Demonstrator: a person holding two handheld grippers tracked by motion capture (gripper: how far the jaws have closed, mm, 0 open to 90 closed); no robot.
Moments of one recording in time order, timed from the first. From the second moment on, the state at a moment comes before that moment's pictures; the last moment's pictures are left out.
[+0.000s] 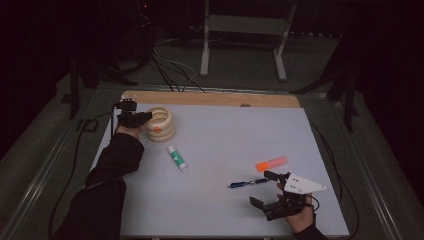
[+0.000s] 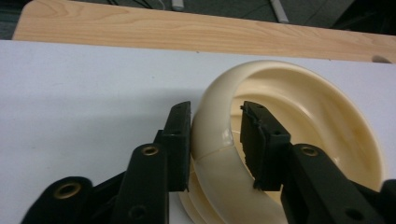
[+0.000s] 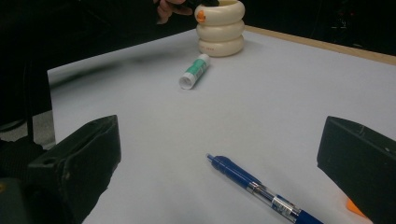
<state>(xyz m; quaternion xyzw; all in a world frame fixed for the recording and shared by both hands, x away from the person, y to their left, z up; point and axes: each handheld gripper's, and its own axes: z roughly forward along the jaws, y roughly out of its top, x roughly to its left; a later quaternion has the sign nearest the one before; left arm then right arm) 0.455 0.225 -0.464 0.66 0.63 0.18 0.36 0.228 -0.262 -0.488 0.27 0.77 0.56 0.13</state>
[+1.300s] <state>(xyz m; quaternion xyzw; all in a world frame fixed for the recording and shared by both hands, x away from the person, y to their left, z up) 0.444 0.165 -0.428 0.72 0.56 0.15 0.38 0.228 -0.263 -0.488 0.28 0.77 0.57 0.13</state>
